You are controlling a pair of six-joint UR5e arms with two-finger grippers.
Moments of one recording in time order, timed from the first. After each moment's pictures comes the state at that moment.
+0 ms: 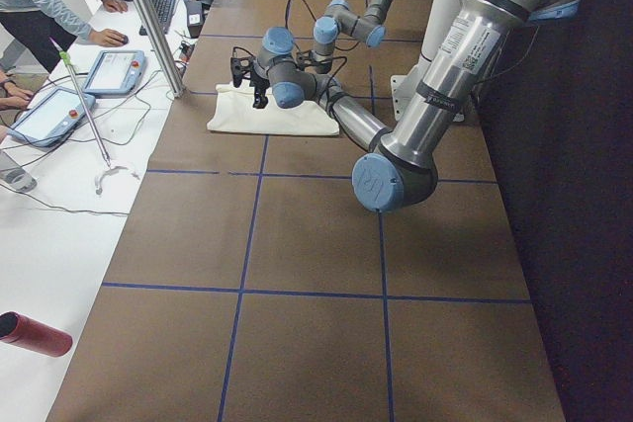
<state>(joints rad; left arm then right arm) -0.86 -2.09 -1.63 -2.13 -1.95 -1.45 0.41 -0.71 1.41 -1.74 1.71 1.04</state>
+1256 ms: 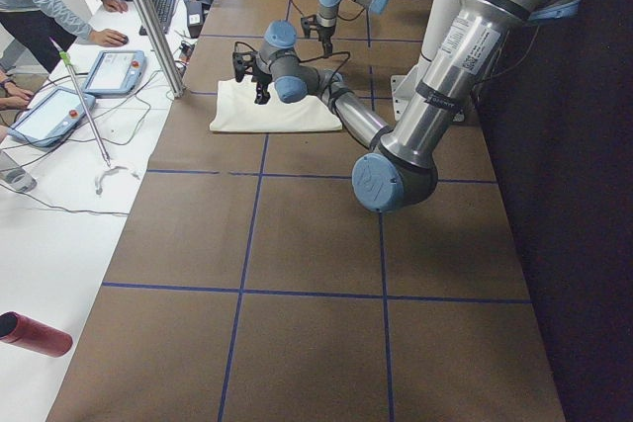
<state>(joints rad) -0.86 -2.09 -1.69 -2.08 -1.95 -1.45 0.48 -1.02 1.82 -1.87 1.71 0.93</state>
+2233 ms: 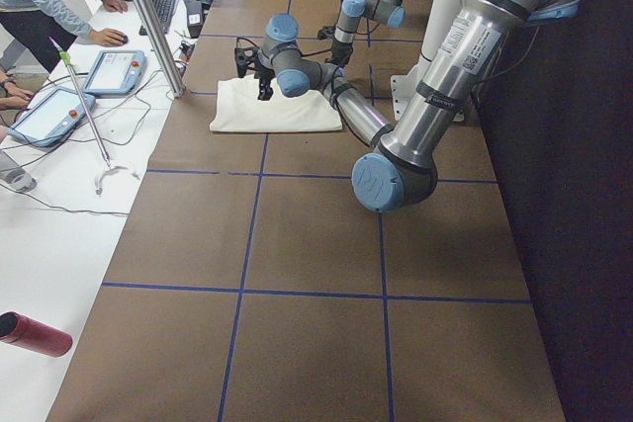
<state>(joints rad) -0.87 -2.09 -1.72 -2.03 -1.97 -1.46 0.33 -1.03 1.74 -1.40 1.59 2.08</state>
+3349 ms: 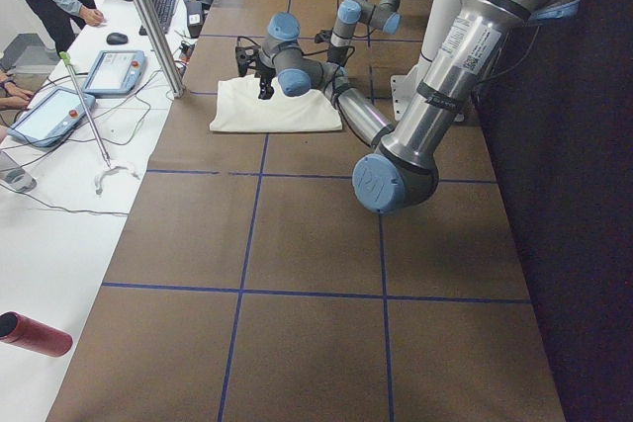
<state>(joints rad) -0.87 -2.08 -1.73 -2.03 -1.97 -1.46 0.34 -1.01 1.68 -1.40 1.59 2.10</state>
